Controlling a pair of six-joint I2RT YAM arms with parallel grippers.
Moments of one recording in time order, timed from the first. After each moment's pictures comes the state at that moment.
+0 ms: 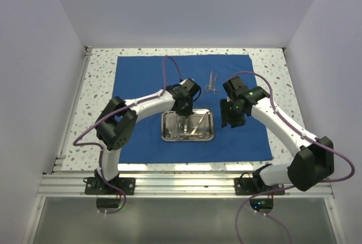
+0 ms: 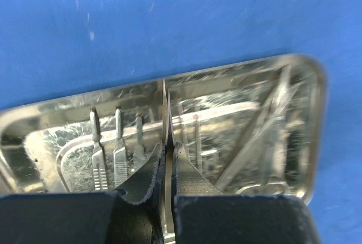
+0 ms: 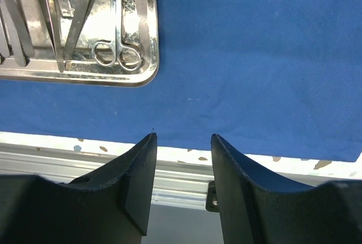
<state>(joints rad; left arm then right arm) -0.79 1.98 1.42 -0.56 -0.15 -0.69 0.47 1.36 1.14 -1.04 0.04 0.46</state>
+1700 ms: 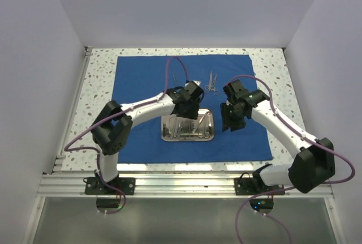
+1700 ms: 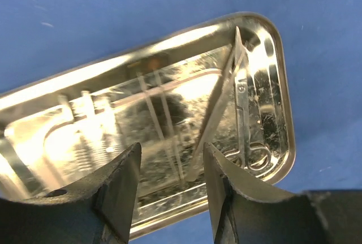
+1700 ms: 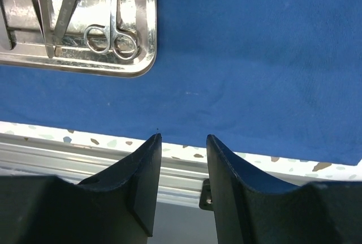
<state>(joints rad) -0.82 1.89 1.43 -0.57 -0.16 -0.58 0.47 1.34 1.08 -1.03 0.01 0.42</state>
